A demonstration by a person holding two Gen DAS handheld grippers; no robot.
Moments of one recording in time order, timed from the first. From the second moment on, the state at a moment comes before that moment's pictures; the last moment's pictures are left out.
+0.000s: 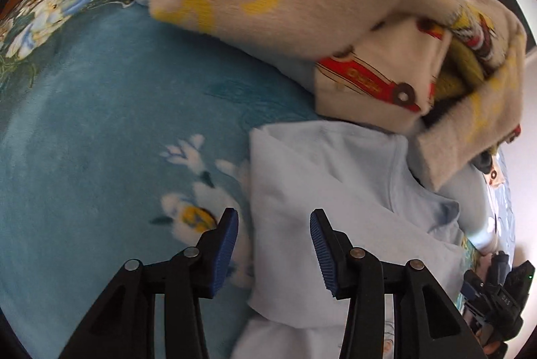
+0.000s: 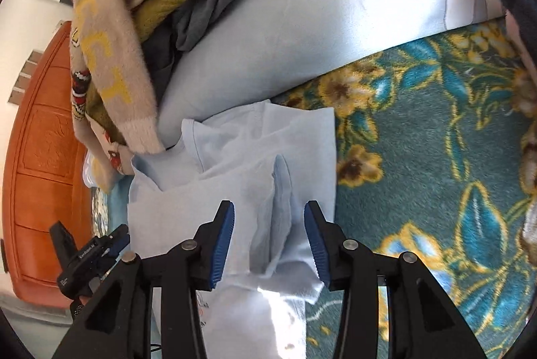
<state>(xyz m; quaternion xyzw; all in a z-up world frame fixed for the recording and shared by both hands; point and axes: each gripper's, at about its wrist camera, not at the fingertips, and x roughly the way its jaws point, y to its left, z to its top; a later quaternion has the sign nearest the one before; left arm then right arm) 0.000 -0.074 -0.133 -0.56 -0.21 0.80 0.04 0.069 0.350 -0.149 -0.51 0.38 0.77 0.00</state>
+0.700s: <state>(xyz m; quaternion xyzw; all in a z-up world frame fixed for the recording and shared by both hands) -0.015 -0.061 -0.143 -0.56 -0.16 0.81 0.06 0.073 0.339 -0.134 -0.50 0.34 0.80 0.04</state>
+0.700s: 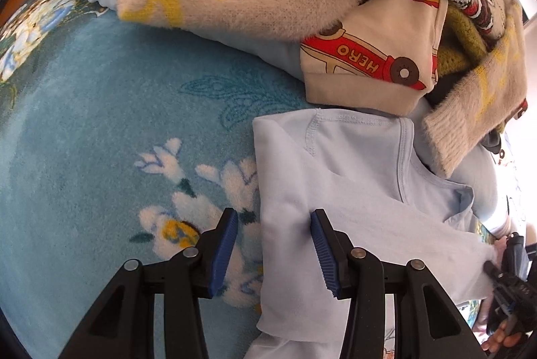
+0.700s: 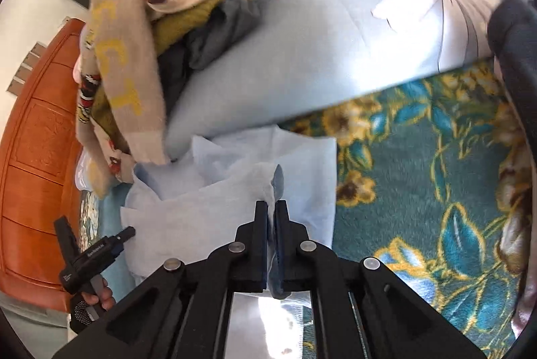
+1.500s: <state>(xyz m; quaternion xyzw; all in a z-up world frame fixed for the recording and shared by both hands) -0.055 -0.039 -0.123 -0.54 -0.12 0.82 0.13 0.057 0.327 -0.133 -0.52 0.28 0.80 0.02</state>
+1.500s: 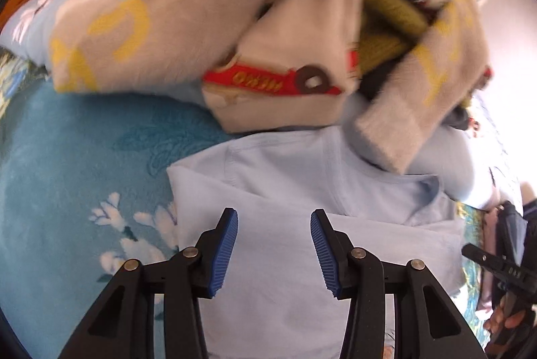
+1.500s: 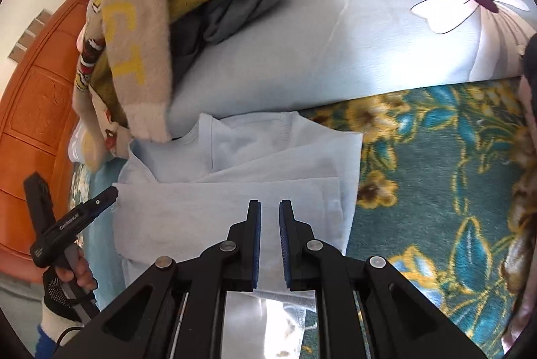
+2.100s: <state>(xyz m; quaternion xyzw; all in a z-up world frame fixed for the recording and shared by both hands) 0.042 -0.088 -0.099 -0.56 -0.17 0.80 0.14 0.123 0.326 -0.120 -0.53 0.32 0.78 -0.01</state>
